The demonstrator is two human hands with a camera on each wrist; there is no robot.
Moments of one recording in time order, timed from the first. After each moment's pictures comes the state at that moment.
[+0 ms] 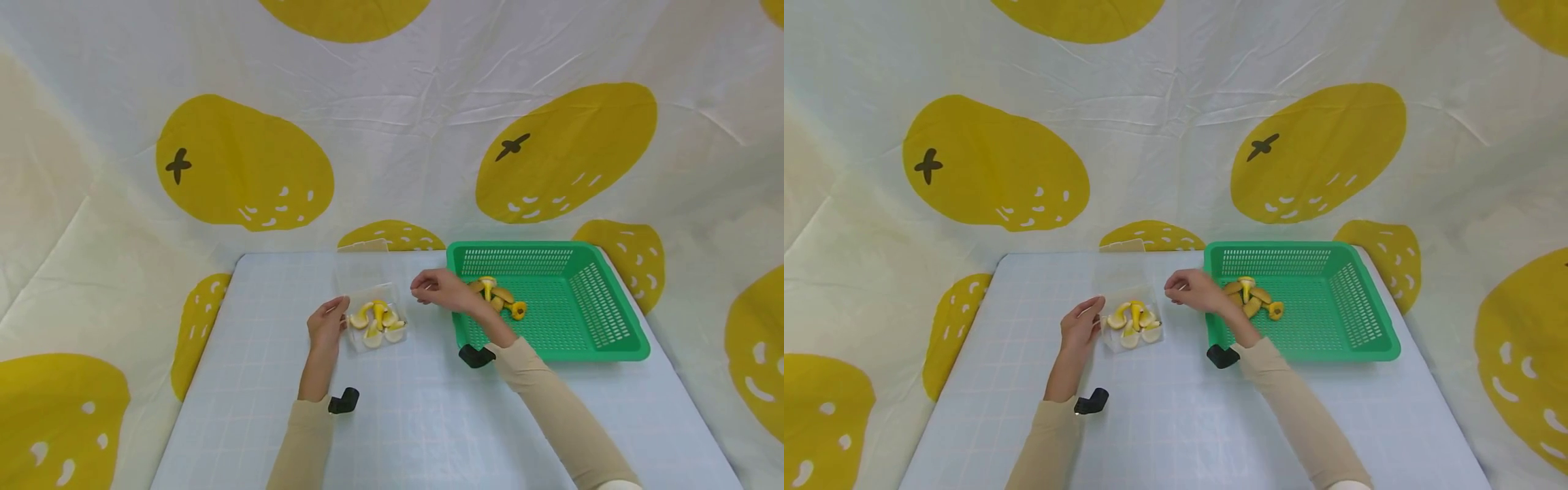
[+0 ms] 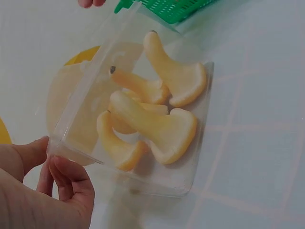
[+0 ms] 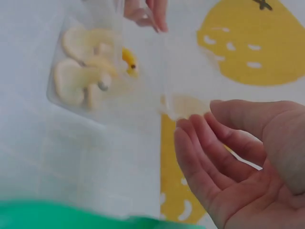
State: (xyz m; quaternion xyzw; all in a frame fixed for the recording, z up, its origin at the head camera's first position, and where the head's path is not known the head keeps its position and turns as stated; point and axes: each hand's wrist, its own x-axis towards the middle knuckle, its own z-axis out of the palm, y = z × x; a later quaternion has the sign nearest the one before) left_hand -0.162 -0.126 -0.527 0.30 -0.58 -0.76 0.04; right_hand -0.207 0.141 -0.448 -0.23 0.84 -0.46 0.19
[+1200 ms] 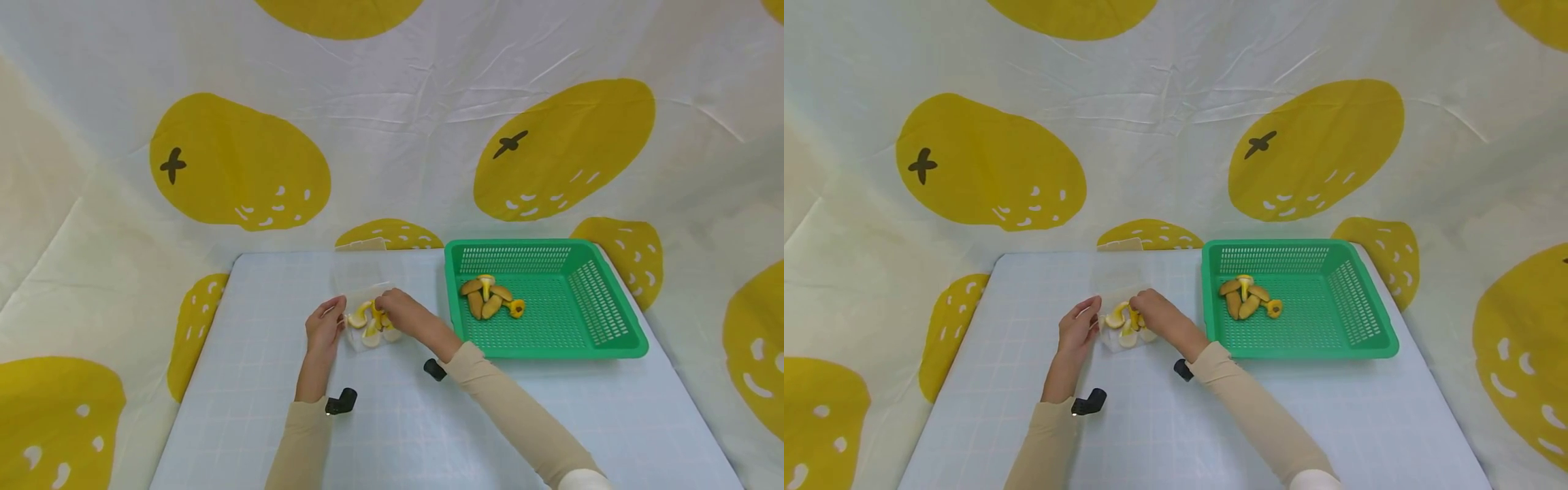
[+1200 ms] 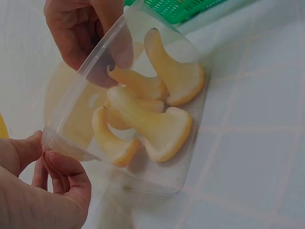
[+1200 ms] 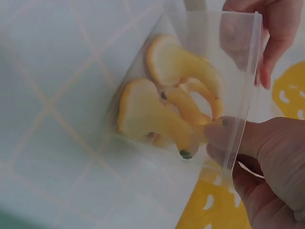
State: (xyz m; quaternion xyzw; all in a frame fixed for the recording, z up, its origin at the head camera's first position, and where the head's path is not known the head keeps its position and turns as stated) left_hand -0.164 -0.129 -0.532 0.30 -0.56 -0.77 -0.01; right_hand -0.190 0.062 -0.486 -0.34 0.90 -0.24 0.11
